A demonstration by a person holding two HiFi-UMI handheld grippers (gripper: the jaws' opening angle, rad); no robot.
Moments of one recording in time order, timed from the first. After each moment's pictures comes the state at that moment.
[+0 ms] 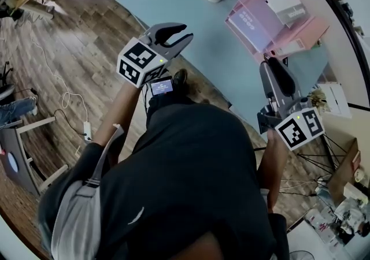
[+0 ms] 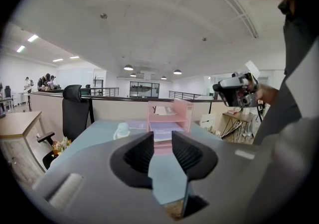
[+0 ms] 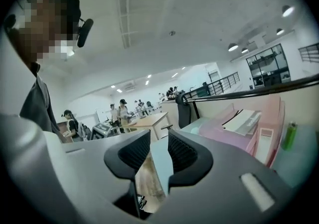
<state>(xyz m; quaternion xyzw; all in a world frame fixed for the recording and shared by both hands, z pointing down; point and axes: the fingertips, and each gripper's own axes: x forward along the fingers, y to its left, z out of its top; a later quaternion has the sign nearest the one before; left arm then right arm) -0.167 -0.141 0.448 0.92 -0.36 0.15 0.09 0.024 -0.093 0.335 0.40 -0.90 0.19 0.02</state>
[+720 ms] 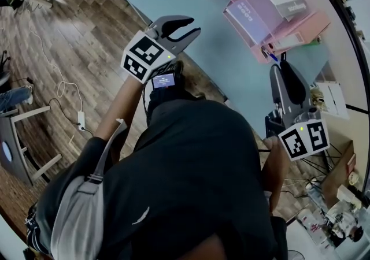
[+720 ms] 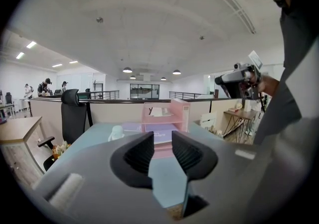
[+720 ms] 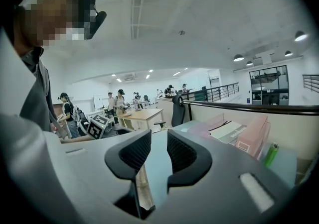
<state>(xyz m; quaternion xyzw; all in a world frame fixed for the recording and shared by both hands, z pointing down) -0.123 -0.130 0.444 0.92 -0.36 0.14 0.07 0.061 -0.073 0.323 0.42 -0.90 0.12 0.08</state>
